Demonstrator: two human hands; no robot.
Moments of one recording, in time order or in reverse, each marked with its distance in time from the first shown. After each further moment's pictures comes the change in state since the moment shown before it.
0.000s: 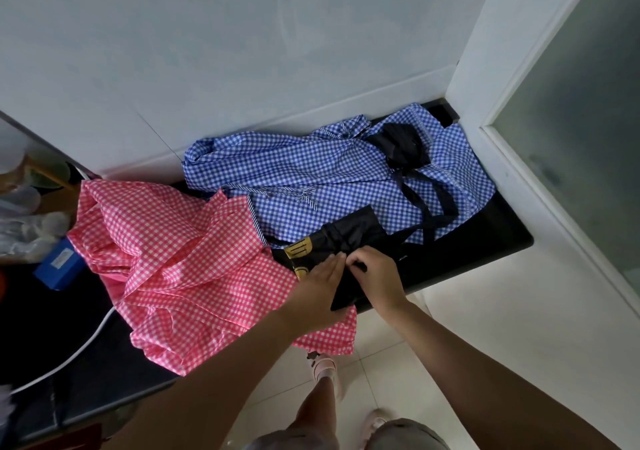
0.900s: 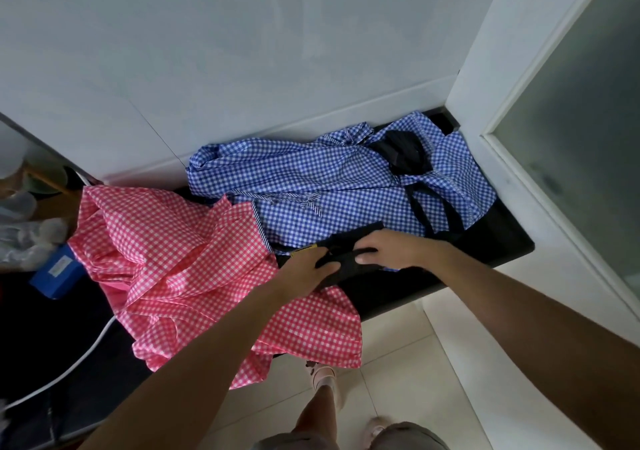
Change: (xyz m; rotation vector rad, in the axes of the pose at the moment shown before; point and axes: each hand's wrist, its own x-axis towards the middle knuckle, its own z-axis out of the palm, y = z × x) left_hand 0.021 -0.032 -0.050 -0.445 0.019 -0.151; right_hand 0.079 -0.019 -0.064 -0.242 -0.904 -0.006
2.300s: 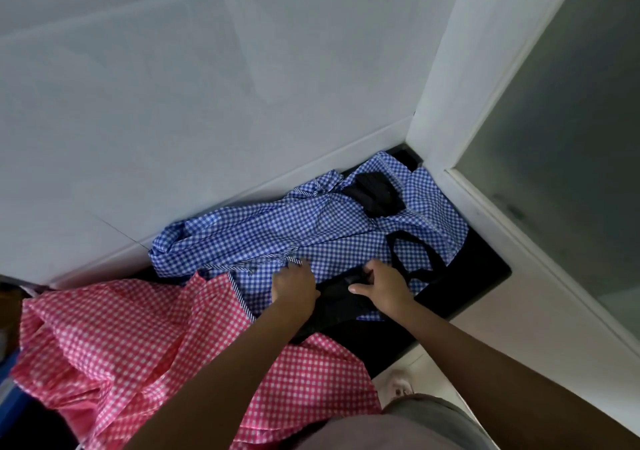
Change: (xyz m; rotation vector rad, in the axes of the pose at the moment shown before) left_hand 0.078 0.021 -0.037 0.779 0.008 -0.164; right_hand 0.027 0.022 0.021 0.359 0.624 0.500
